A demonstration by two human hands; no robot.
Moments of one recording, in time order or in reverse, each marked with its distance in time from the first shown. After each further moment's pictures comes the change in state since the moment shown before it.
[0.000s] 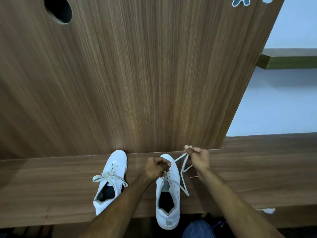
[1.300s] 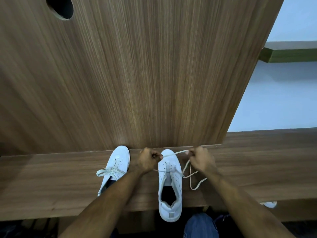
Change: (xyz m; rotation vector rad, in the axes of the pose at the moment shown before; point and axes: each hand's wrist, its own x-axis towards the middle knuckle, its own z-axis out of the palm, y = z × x) left_hand 0.012 -0.012 -0.035 0.456 0.072 0.214; right_hand 0.003 0.013 -0.019 -1.047 -0.099 -0.294
